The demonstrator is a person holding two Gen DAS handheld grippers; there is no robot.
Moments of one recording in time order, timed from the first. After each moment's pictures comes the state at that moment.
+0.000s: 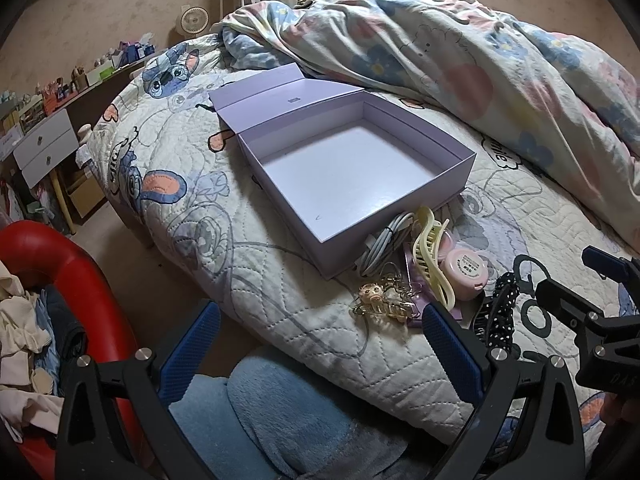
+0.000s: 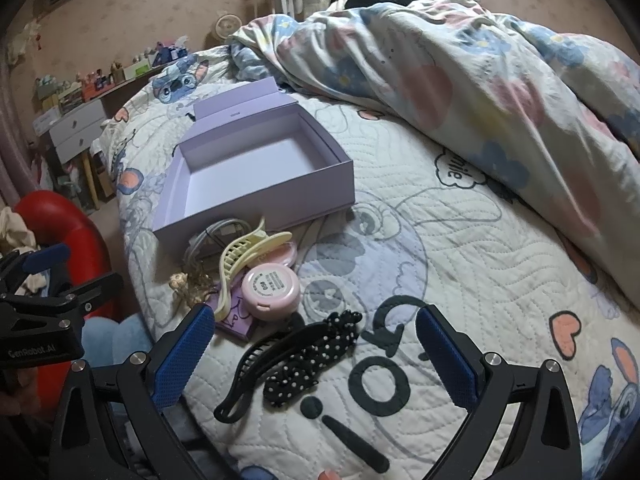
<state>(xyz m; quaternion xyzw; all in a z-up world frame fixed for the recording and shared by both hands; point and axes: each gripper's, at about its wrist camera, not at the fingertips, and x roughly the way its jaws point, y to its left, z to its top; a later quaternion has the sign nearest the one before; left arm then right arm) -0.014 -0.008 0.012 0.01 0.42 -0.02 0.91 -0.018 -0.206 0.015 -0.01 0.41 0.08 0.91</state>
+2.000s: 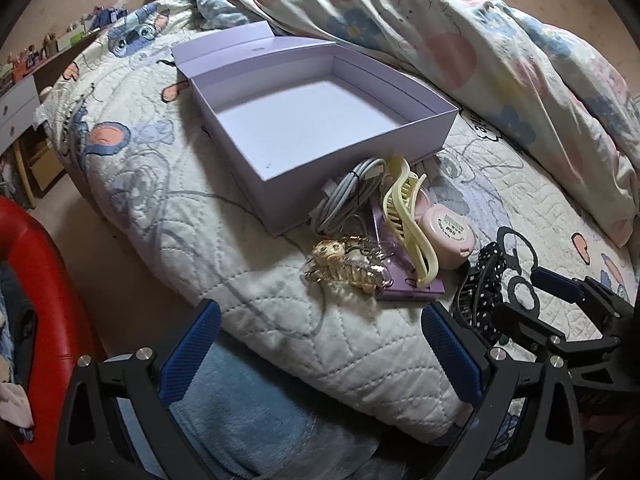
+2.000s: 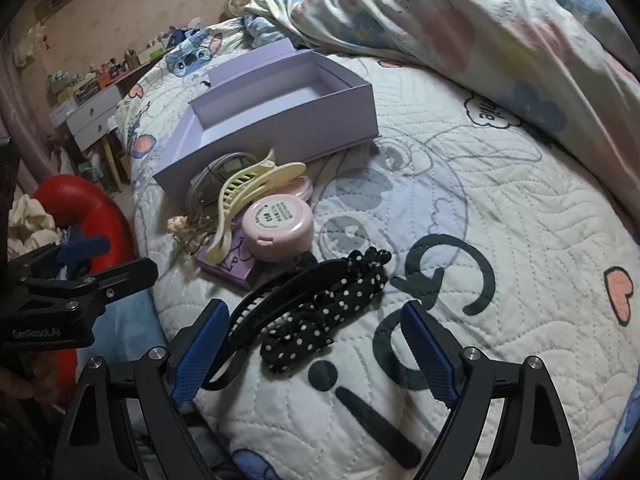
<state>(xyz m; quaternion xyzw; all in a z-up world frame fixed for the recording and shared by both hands) -0.002 -0.021 -0.039 -0.04 0.46 -0.09 0.88 -0.019 -0.215 -0.039 0.02 0.45 0.14 0.88</state>
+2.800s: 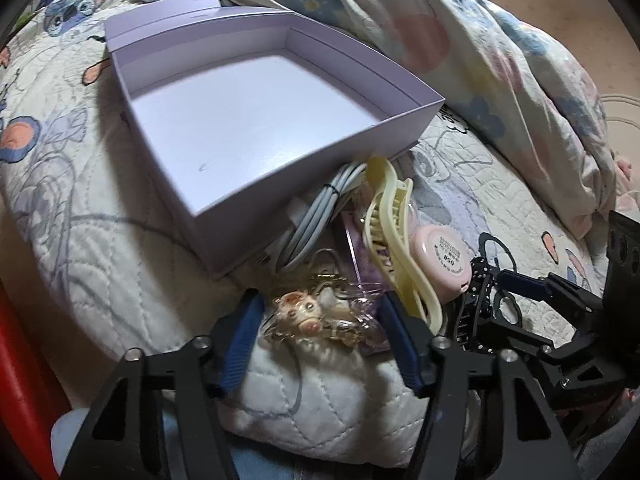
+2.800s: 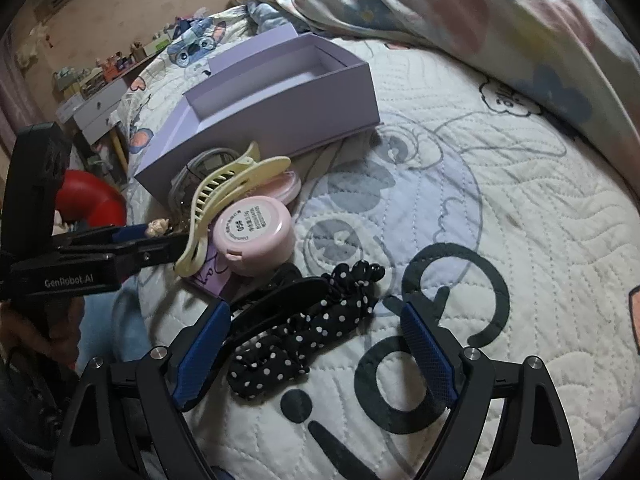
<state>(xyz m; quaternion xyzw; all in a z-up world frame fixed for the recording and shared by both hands) 0.055 -0.021 -0.072 -0.07 0.49 -0.21 0.84 0.008 -0.226 -0.055 0.03 0.47 0.16 0.87</state>
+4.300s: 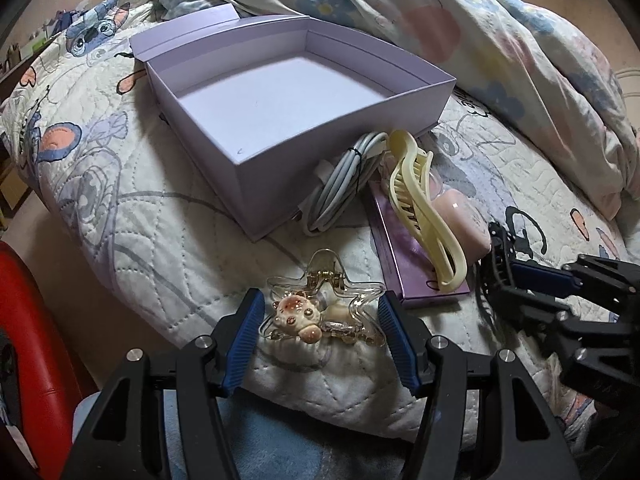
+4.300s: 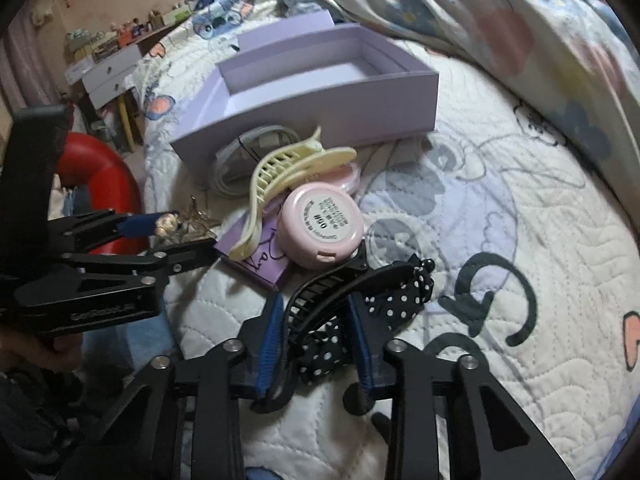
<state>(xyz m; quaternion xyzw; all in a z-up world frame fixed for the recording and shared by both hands) 0.028 -0.013 -0.072 -0.02 0.48 -0.15 0.87 -0.006 -0.181 -0.048 -0.04 0.47 0.18 0.86</state>
